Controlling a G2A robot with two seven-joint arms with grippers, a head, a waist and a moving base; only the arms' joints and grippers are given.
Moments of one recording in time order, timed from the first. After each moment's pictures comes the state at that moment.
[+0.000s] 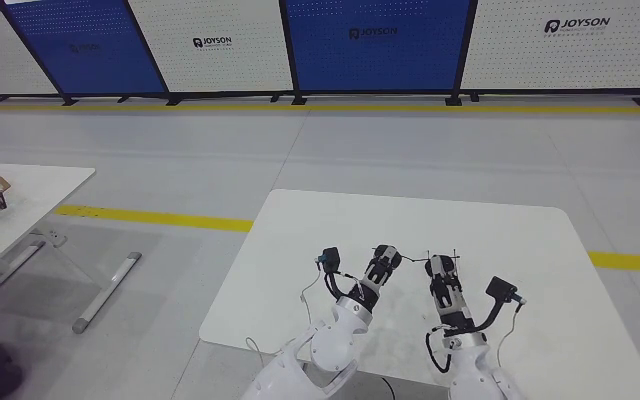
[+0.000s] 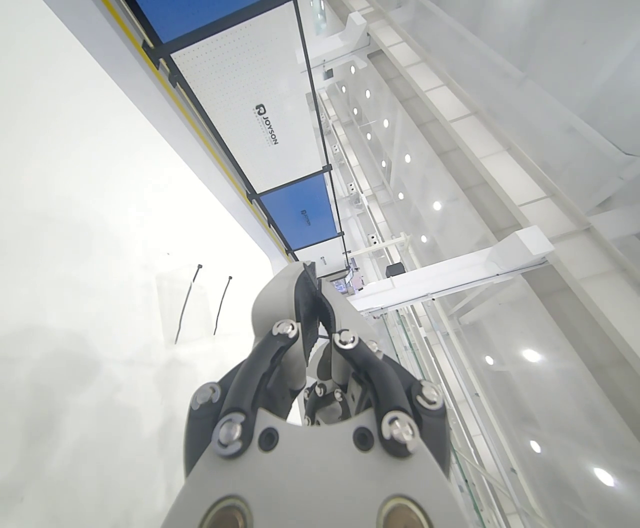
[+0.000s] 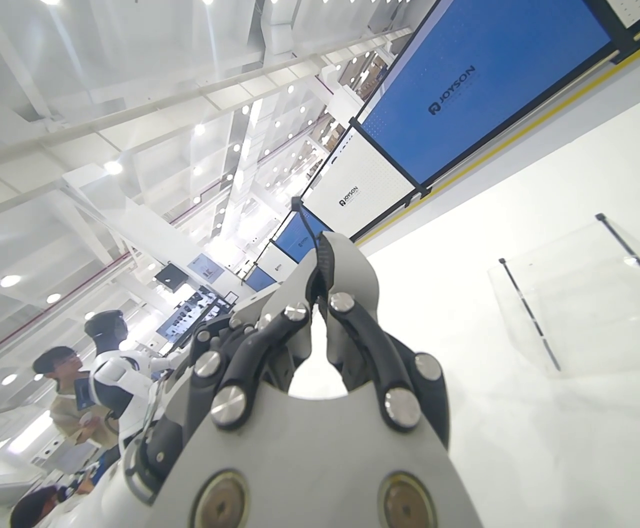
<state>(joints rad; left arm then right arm) 1.43 -1.41 -0.94 -1.63 0.03 -0.03 0.25 -1.57 -1.32 1.12 -1.68 -0.51 -0.16 -0.25</state>
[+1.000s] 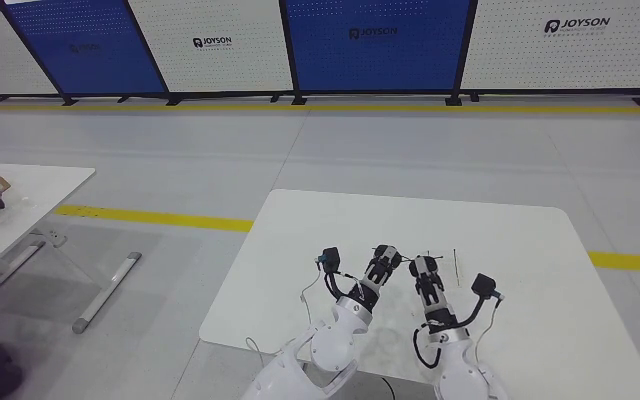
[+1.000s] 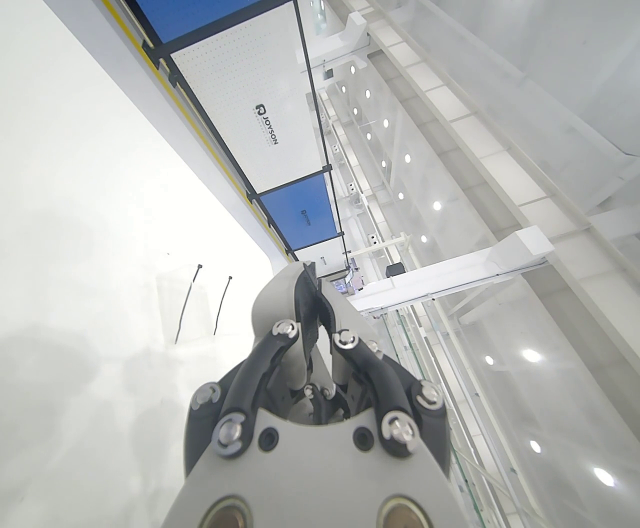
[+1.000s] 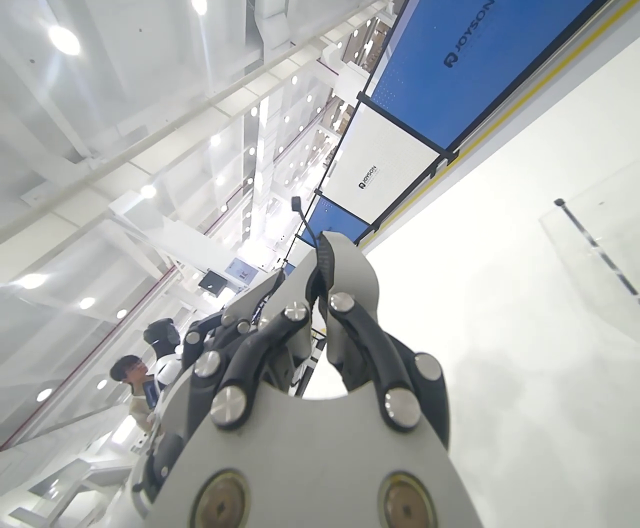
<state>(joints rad) 1.43 -1.41 -0.94 -1.63 0.03 -0.03 0.25 -1.51 -1.36 1.07 -1.56 -0.35 -0.22 -0.22</state>
